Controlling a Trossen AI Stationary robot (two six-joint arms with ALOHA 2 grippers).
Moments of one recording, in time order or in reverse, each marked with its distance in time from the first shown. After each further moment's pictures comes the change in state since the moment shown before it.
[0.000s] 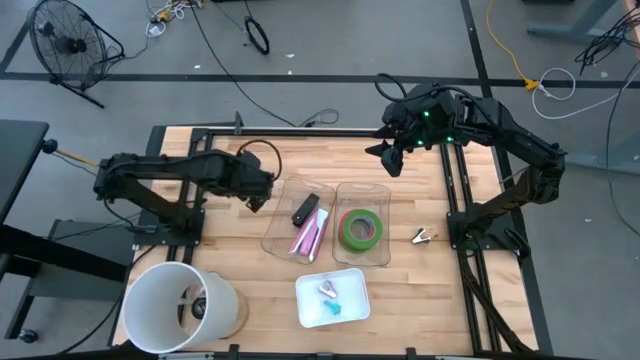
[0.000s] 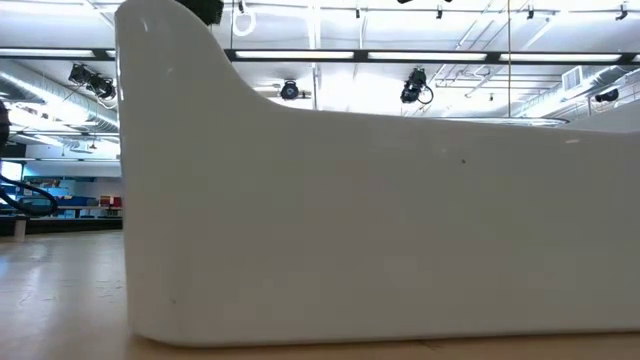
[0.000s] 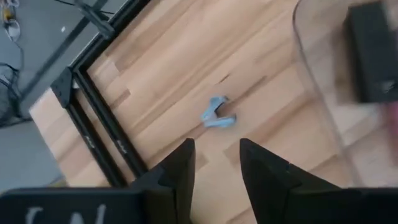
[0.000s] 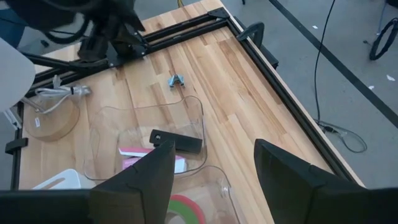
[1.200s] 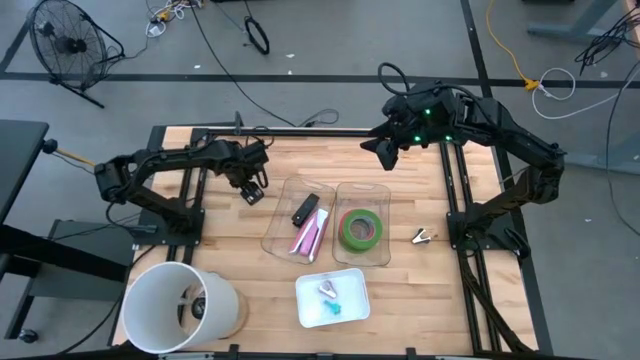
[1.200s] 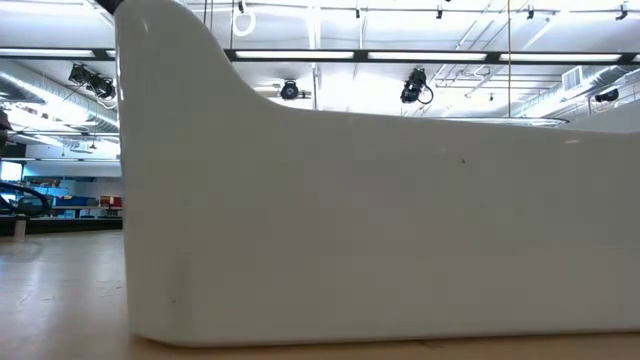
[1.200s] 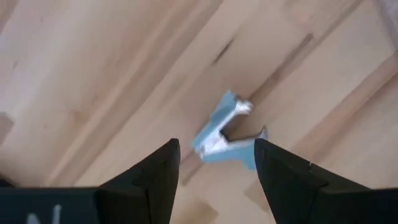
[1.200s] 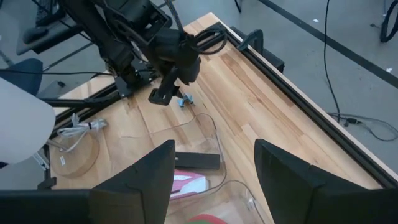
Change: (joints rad) left arm 0.545 0.004 -0.582 0.680 0.403 0.697; right arm 0.000 0.004 0.000 0.070 0.002 0.176
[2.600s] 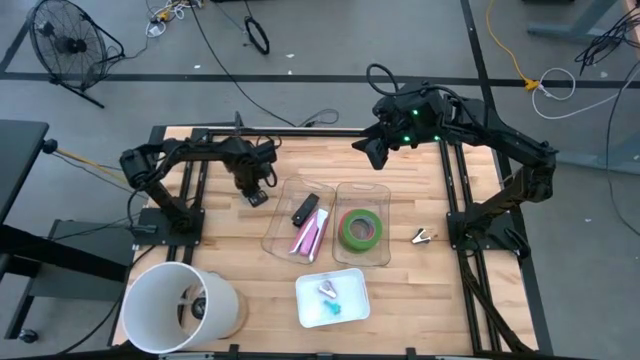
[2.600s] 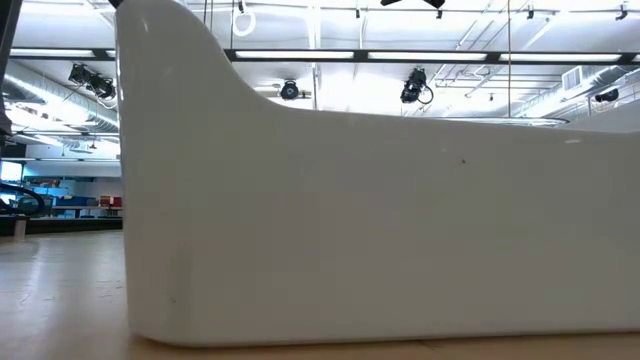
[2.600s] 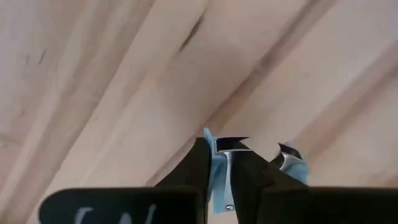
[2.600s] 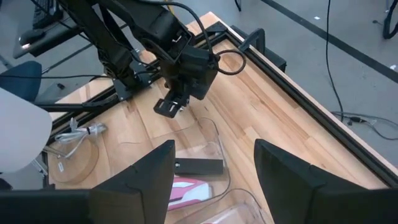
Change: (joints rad) left arm 0.048 0.222 0.064 -0.022 0.128 0.122; right arm -0.001 0.044 0.000 0.043 0.000 0.014
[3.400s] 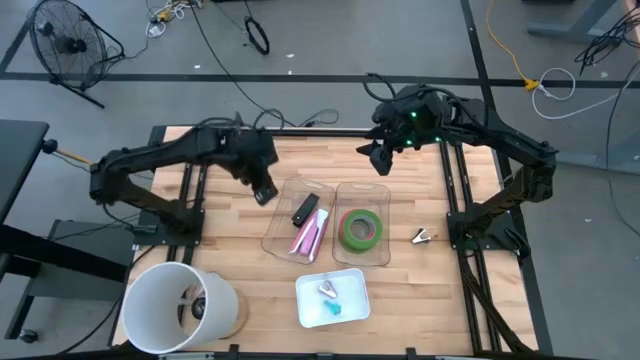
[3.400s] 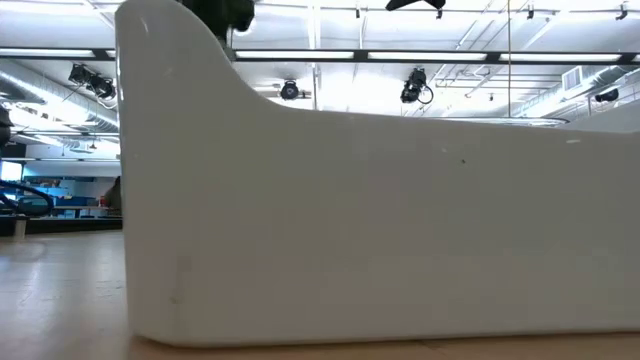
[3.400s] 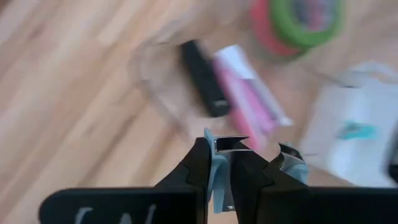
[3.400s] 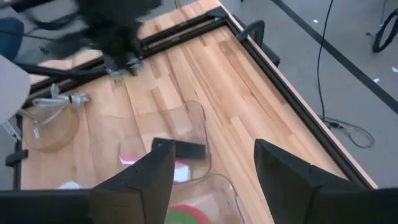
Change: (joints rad) left arm -0.352 -0.282 0.498 -0.255 0.011 -0.351; right arm 0.000 0.000 0.000 -0.068 0.000 -0.148
